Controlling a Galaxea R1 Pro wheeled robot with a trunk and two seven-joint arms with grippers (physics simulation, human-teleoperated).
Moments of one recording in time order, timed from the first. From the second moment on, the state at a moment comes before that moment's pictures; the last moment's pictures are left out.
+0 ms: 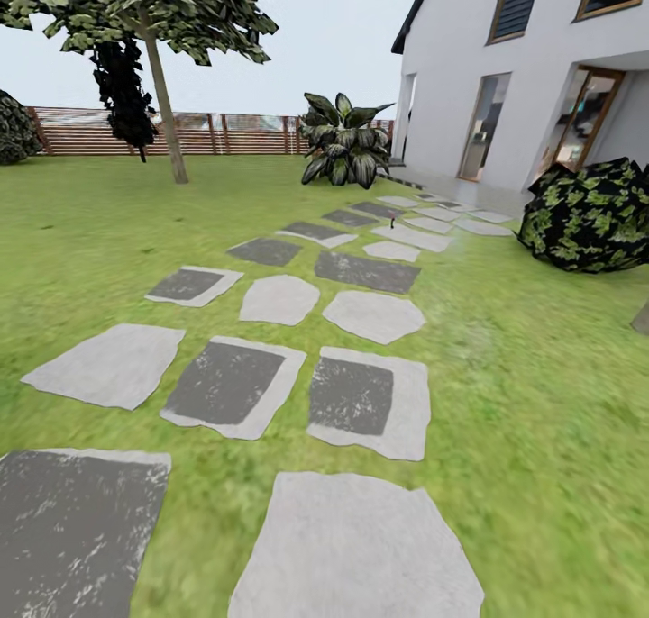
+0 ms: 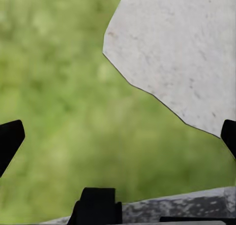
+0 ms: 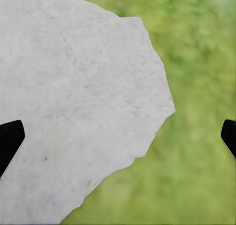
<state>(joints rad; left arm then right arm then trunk) -0.07 -0.01 0.01 -0.37 0.01 -0.28 0.01 -0.06 -0.09 0.00 -0.51 0.03 -0.38 0.00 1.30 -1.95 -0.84</state>
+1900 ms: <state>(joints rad) -0.07 -0.01 0.01 -0.37 0.01 -0.28 0.01 -0.06 -0.09 0.00 -0.51 0.03 -0.38 0.00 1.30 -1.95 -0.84</state>
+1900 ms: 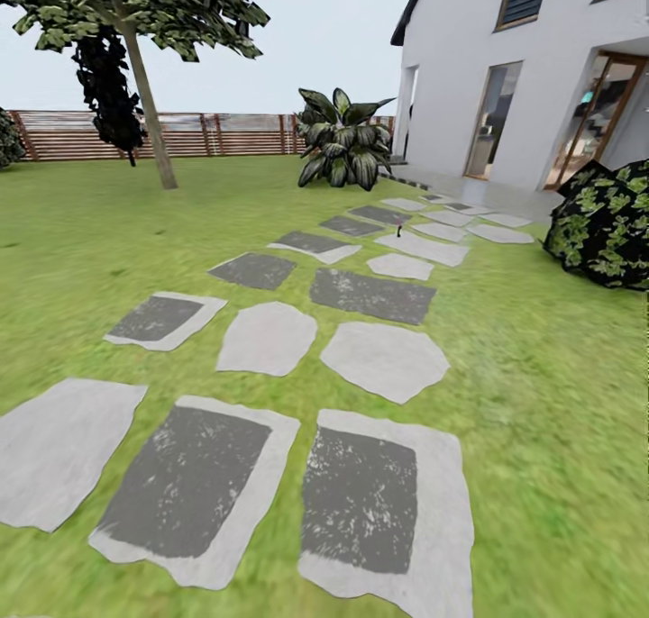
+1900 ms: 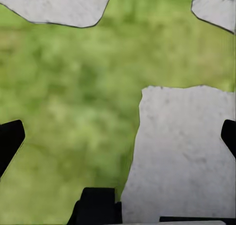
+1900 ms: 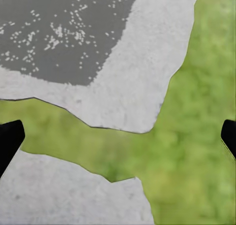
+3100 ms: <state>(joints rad) -0.07 -0.01 0.01 -0.37 0.01 -0.28 0.01 -0.06 -0.09 0.00 -0.51 0.03 -0.38 0.00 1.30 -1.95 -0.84</state>
